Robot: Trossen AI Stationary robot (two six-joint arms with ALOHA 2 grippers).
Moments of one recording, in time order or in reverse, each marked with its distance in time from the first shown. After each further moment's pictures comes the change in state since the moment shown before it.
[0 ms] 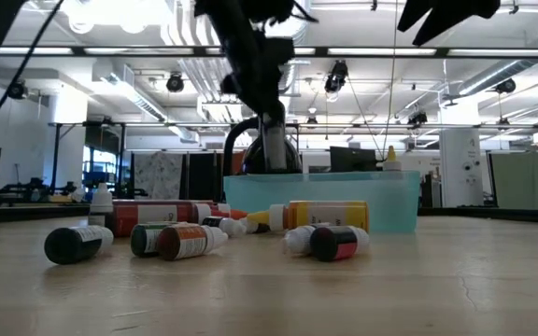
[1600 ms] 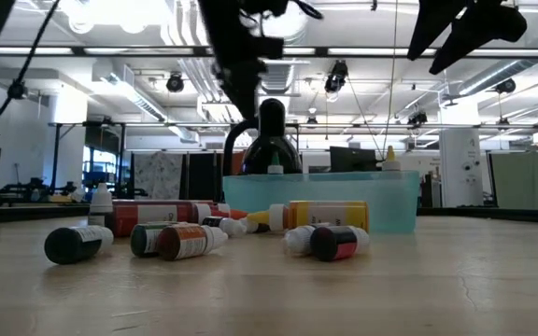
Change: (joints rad) left arm -0.084 -0.070 -0.029 -0.201 -0.211 0.150; right arm 0.000 -0.003 -0.104 0.012 -0.038 0.260
